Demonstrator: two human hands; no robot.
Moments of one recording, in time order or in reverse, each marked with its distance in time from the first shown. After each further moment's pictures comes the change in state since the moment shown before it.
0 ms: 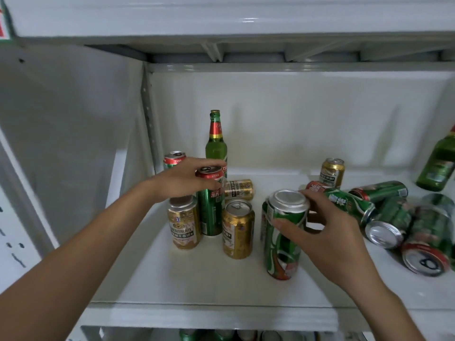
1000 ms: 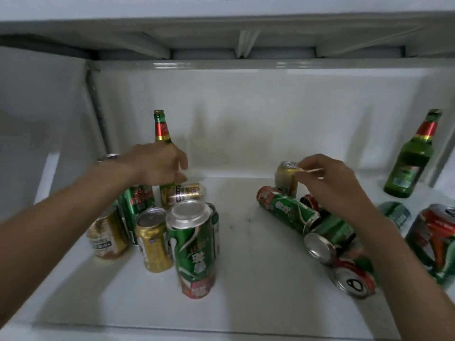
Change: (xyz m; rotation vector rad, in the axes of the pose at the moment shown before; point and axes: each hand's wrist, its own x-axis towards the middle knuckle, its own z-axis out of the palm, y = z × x) left_hand 0.086 0.081 0.042 0.852 0.051 -0.093; right_hand 0.134 0.113 -0.144 -0.155 -0.005 0.094
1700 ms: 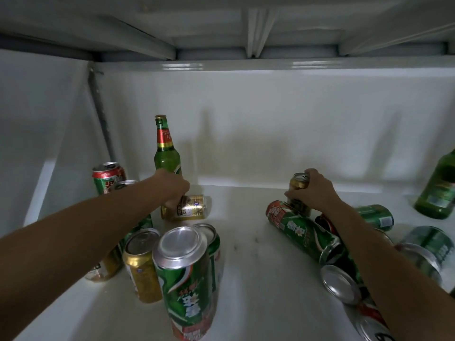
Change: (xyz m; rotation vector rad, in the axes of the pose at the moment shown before) left_hand 0.086 -0.006 0.067 0.520 -0.475 -0.101; right_hand 0.128 0.083 0.079 -0.204 -0.167 0.210
